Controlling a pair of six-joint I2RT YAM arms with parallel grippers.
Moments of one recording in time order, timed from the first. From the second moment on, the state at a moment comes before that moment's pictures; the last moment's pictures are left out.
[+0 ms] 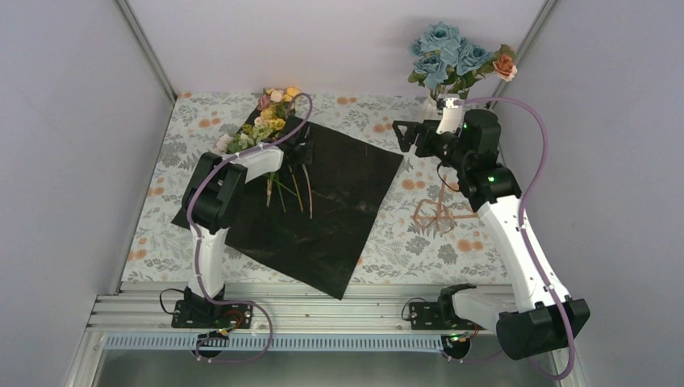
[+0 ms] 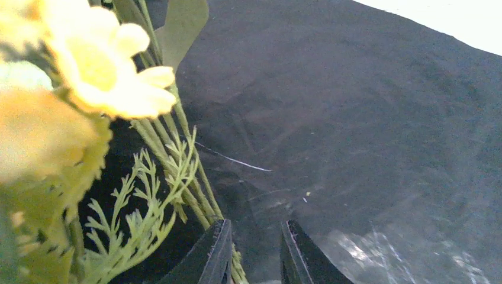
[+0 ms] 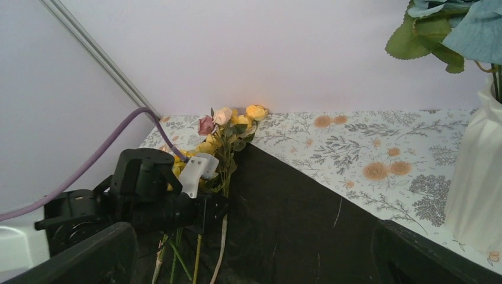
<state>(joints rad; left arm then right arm) -0.43 2.09 1.44 -0.22 -0.10 -0.33 0.22 1.13 1.19 -0.38 -0.33 0.31</state>
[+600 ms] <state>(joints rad) -0.42 2.14 1.46 -0.23 -0.11 -0.36 0.22 1.11 1.19 -0.38 -0.34 0.30</state>
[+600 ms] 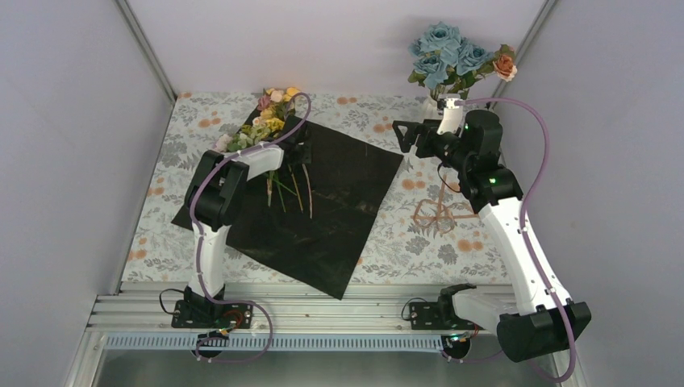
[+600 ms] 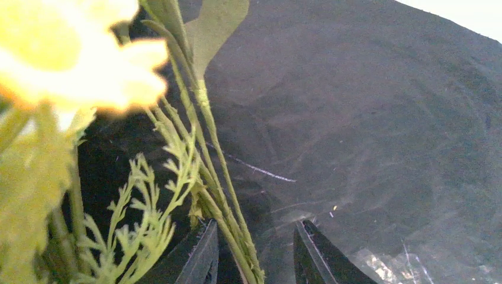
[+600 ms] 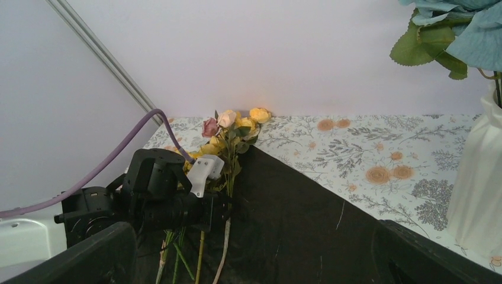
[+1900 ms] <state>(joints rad) -0.47 1.96 1.46 -0.18 0.09 -0.35 0.27 1.09 1.19 -0.39 -0.33 0.31</state>
